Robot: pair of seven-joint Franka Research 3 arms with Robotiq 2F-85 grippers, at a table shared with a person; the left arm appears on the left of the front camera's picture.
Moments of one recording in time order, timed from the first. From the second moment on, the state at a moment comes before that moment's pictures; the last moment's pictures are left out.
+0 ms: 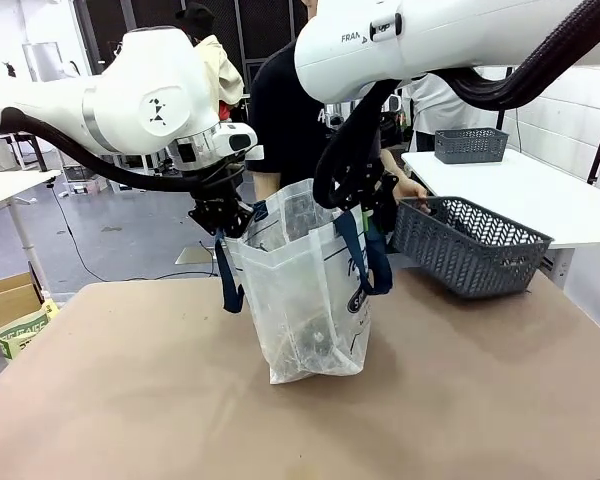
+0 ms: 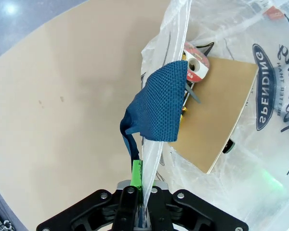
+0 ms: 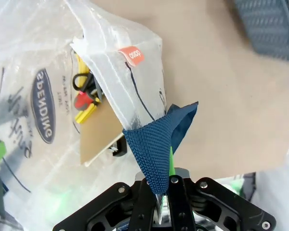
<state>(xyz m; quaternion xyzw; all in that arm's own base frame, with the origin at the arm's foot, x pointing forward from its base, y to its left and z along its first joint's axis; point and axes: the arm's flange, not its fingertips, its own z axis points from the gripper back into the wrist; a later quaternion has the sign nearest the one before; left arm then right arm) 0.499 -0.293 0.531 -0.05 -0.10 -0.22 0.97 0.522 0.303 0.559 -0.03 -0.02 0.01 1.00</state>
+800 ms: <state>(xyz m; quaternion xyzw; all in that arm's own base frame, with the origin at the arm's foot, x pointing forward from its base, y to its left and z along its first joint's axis) 0.505 -0.301 0.534 -0.13 -0.12 -0.17 0.97 0.538 0.326 0.556 0.02 -0.04 -0.05 1.00</state>
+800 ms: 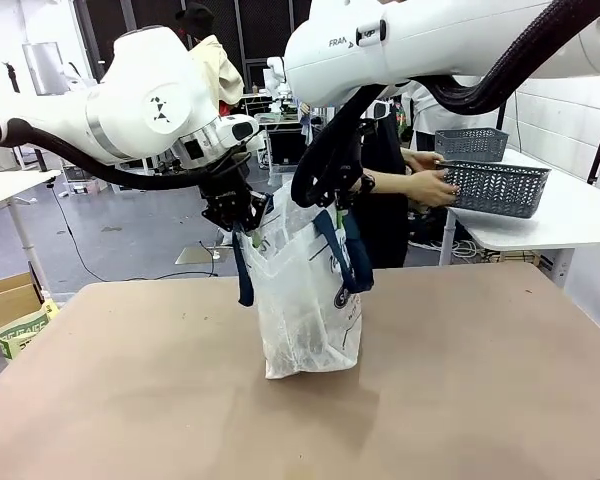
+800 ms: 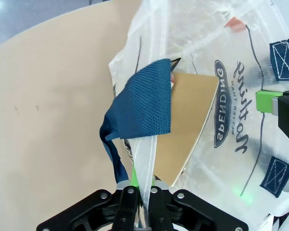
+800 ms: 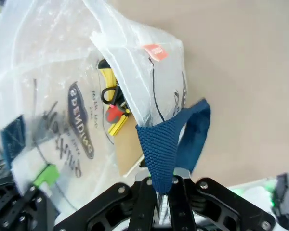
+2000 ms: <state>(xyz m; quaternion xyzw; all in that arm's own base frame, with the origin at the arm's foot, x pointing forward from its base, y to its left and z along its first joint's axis) 0.513 -0.321 0.528 -0.16 -0.10 -0.06 0.98 0.563 0.343 0.540 0.10 -0.05 -0.11 0.99</state>
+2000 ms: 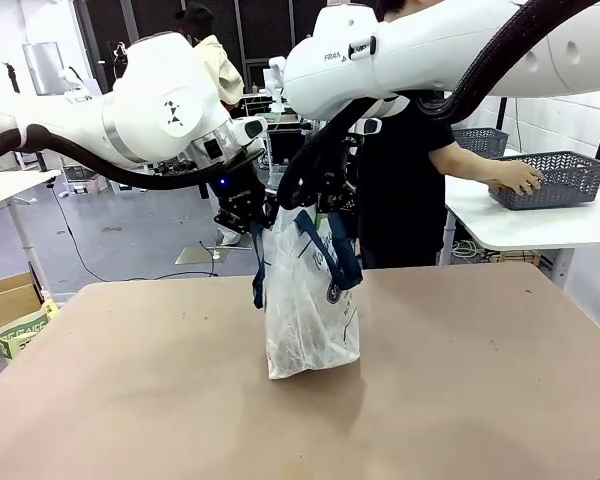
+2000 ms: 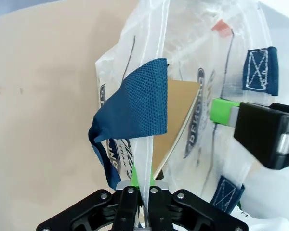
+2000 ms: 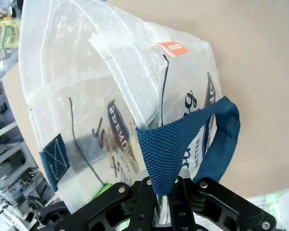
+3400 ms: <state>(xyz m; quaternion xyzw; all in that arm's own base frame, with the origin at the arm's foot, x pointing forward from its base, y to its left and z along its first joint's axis) 0.513 -0.341 0.523 -0.19 -0.12 -0.07 0.97 0.572 0.351 0.536 0.13 -0.06 -0.10 0.98</state>
